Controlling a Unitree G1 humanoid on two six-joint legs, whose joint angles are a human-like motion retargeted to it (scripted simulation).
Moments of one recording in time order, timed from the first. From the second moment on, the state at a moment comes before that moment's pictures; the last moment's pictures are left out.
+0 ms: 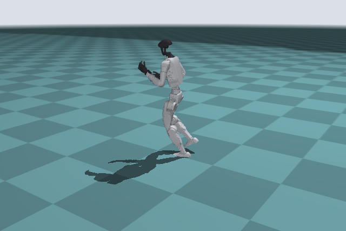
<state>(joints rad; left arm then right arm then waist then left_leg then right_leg) -0.36 0.40 -0.32 -0.43 -0.28 -0.20 0.25 0.16 -0.43 0.24 -0.37 0.38 -0.15 -0.03 0.04 0.09 0.34 0.01 -0.11 0.12 0.45 -0.33 -0.10 -0.23 -0.20 -0.08 1.09 -0.23 -0.09</state>
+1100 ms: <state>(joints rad) -0.50 0.27 -0.51 -0.38 -0.28 -0.19 0.24 0.01 -0.85 0.27 -0.54 -0.11 -0.15 -0.06 -0.27 0.11 0.23 0.02 -0.17 0.07 0.56 0.01 -0.09 -0.15 -0.04 -0.02 0.06 0.01 0.16</state>
